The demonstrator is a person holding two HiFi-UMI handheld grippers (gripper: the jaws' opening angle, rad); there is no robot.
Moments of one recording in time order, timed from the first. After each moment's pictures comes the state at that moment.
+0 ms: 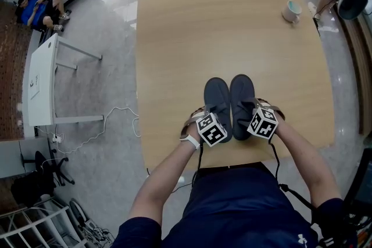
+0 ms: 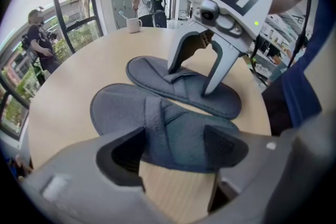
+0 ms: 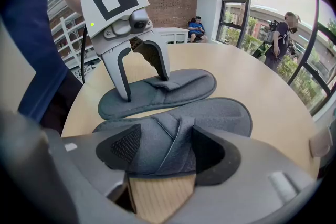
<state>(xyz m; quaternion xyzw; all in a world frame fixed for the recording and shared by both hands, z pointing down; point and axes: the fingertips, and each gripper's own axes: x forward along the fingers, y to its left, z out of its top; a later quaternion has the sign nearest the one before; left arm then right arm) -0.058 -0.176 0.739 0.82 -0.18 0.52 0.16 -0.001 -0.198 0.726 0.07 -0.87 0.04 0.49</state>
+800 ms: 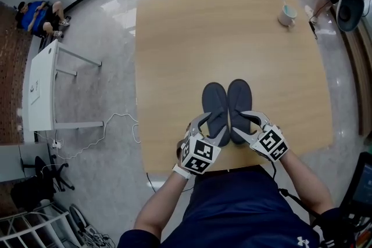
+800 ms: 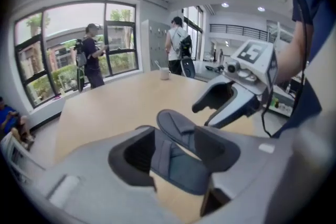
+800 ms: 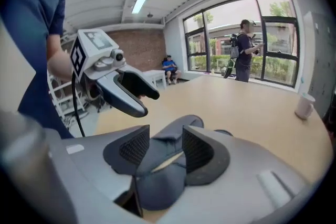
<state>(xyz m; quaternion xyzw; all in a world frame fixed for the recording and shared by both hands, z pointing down) -0.061 -0.191 0.593 0.86 -0.37 0.32 0.15 -0.017 -0.185 0.600 0.21 -0.93 0.14 0.26</state>
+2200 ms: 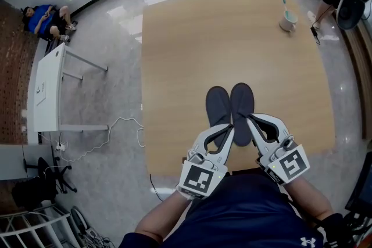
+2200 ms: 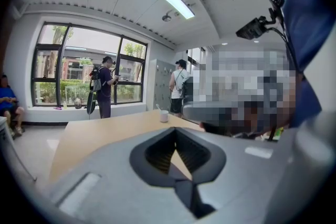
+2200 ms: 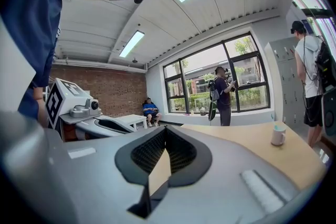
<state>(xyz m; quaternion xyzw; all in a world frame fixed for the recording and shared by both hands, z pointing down) -0.035 -0.183 0.436 0.90 -0.41 0.12 0.10 -0.005 -0.206 0.411 0.35 -0.93 0.09 0.03</state>
